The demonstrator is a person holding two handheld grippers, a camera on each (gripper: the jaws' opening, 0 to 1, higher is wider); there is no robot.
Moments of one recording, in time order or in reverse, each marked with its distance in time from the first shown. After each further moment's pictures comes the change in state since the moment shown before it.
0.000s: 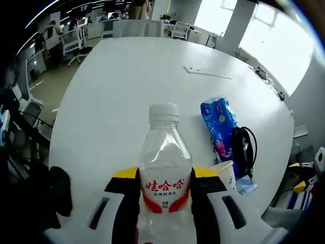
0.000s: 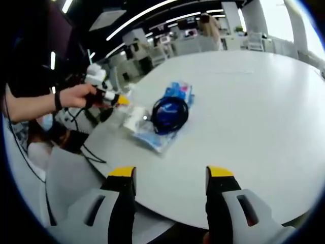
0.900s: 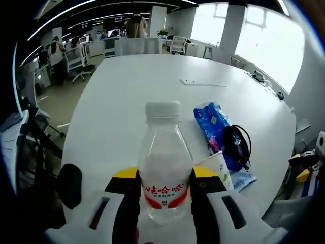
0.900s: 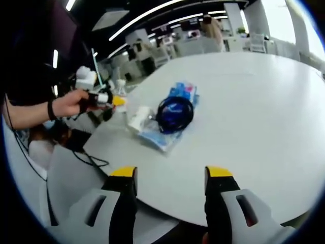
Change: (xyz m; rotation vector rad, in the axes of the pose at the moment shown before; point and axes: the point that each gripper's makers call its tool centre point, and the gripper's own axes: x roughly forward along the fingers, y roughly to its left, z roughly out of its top) left arm -0.039 -0.006 -0.009 0.070 -0.147 0.037; right arm -0.002 0.011 -0.003 -0.013 -0.007 0.015
